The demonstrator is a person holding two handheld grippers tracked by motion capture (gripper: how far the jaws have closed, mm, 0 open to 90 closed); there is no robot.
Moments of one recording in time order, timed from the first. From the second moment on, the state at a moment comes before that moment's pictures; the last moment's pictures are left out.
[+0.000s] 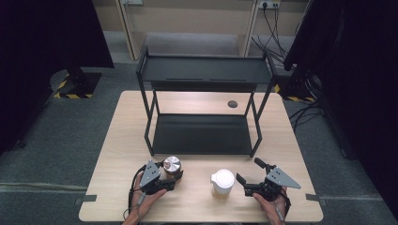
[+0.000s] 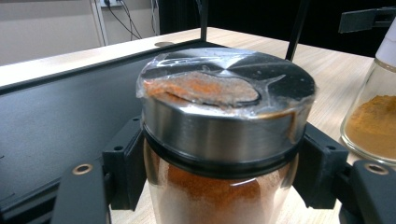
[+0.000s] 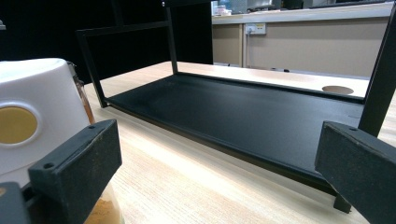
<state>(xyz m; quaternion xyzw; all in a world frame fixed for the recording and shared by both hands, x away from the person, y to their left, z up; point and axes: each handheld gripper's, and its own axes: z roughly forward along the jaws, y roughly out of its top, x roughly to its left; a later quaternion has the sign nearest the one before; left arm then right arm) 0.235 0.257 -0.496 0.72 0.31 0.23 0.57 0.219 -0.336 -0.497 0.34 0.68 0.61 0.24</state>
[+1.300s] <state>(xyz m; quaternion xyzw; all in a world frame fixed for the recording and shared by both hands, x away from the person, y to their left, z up) 0.250 0.264 -0.424 0.72 0.29 0.22 0.59 0.219 -0.338 -0.498 0.34 0.67 0.61 0.24</state>
